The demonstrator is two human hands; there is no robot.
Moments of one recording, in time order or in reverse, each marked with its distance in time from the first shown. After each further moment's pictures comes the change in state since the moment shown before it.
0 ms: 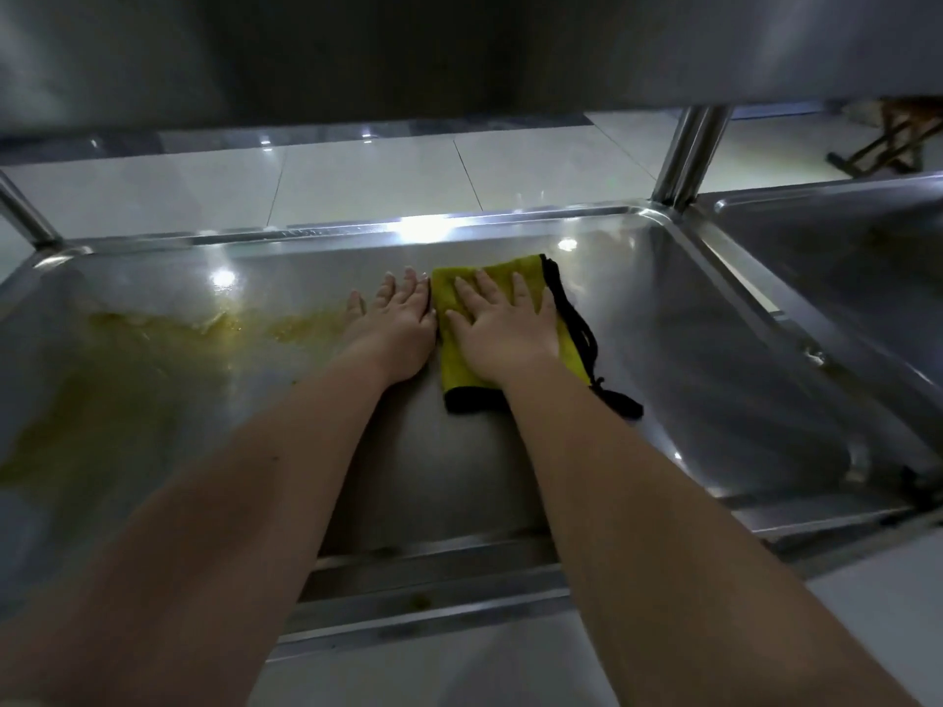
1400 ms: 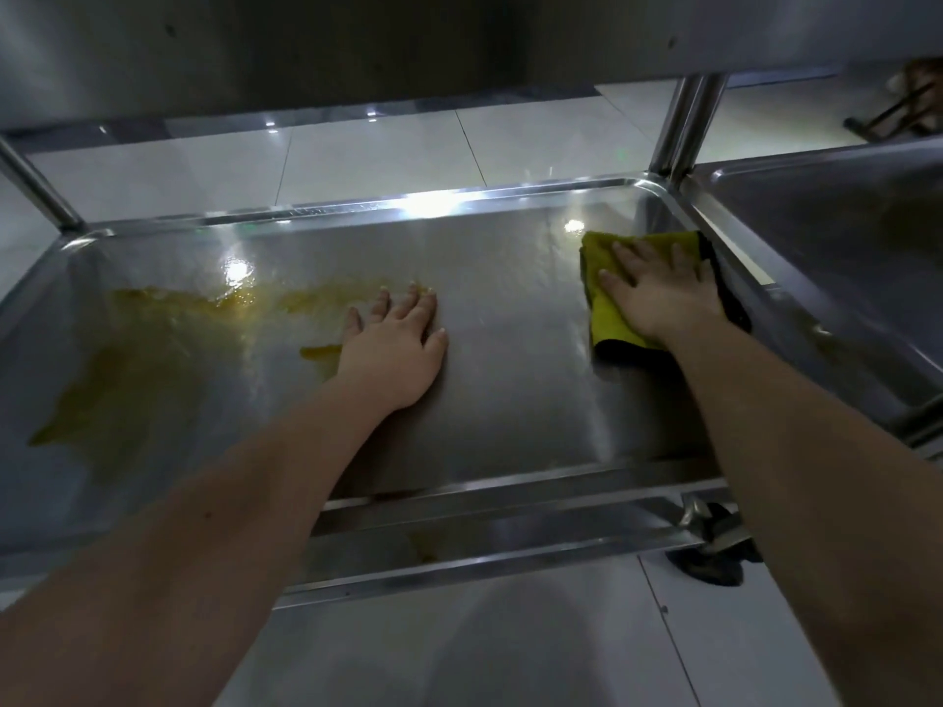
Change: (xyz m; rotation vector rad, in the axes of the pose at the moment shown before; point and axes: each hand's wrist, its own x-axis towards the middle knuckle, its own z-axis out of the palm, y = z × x) left_hand -0.069 0.015 0.006 0.046 0.071 0.011; right_hand -0.024 0.157 -0.031 -0.026 0.017 0.240
